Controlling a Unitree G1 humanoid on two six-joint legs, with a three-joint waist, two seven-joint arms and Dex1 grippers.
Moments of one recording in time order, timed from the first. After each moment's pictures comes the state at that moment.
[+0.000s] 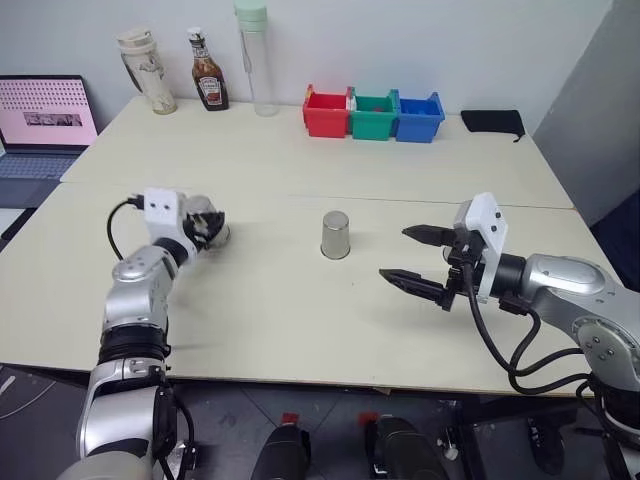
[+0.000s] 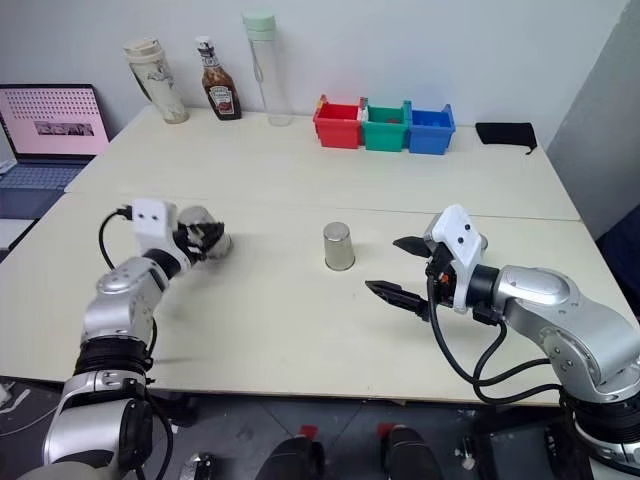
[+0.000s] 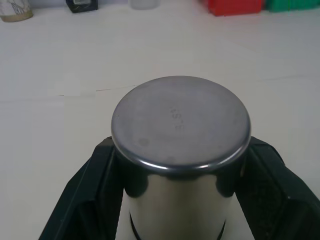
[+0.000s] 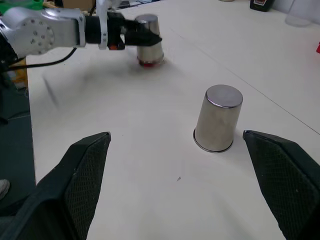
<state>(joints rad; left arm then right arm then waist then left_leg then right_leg) -0.63 0.57 0.28 0.44 -0.29 0.30 -0.45 -0.42 -0.70 -0.02 -0.59 0.73 0.89 0.61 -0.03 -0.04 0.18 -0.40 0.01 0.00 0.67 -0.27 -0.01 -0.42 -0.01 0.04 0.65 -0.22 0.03</state>
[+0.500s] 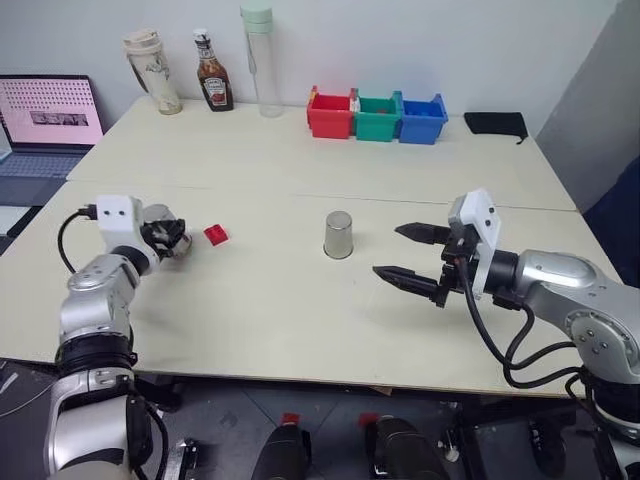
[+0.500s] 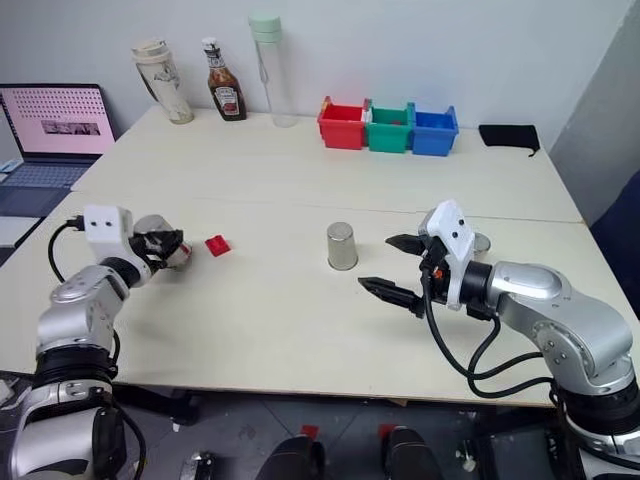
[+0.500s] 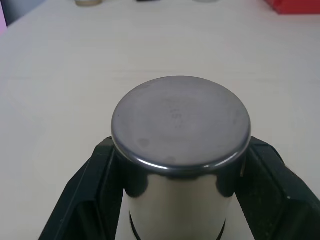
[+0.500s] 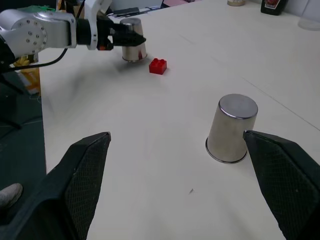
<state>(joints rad) -0.57 0.63 0.32 0.62 -0.25 0.25 -0.43 -0.45 -0.67 -0.01 -0.56 0.75 0.91 0.61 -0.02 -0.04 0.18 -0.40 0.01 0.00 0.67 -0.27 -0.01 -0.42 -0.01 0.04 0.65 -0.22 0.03</state>
